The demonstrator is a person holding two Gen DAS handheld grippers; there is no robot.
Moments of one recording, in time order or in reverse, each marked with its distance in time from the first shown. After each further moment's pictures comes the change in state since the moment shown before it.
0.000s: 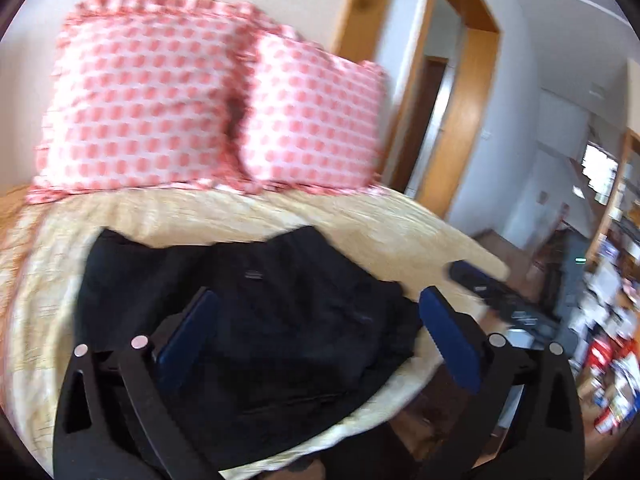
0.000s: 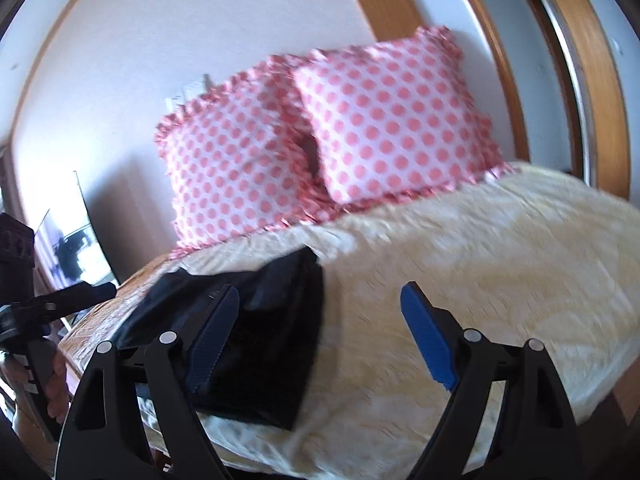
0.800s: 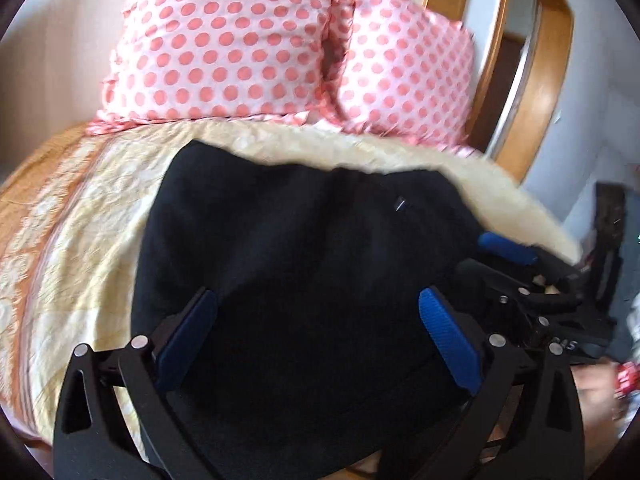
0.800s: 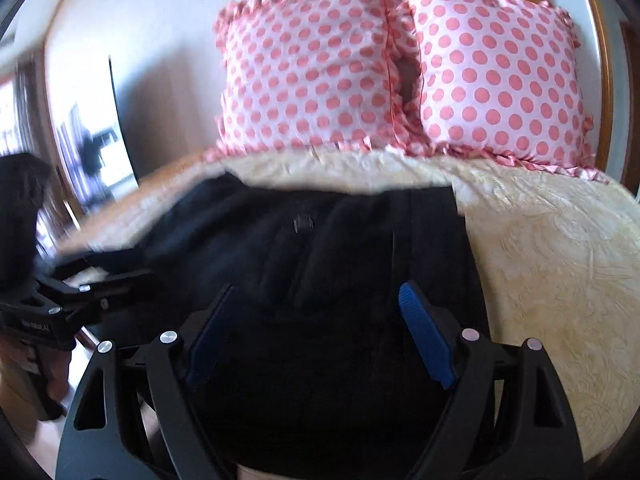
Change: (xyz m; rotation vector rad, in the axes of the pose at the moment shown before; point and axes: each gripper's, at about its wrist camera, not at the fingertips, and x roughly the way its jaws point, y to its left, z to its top) left arm 0.022 0.071 -0.036 -0.112 0.145 0.138; right arm 0.086 0.090 -0.034 -0.192 0.260 0.102
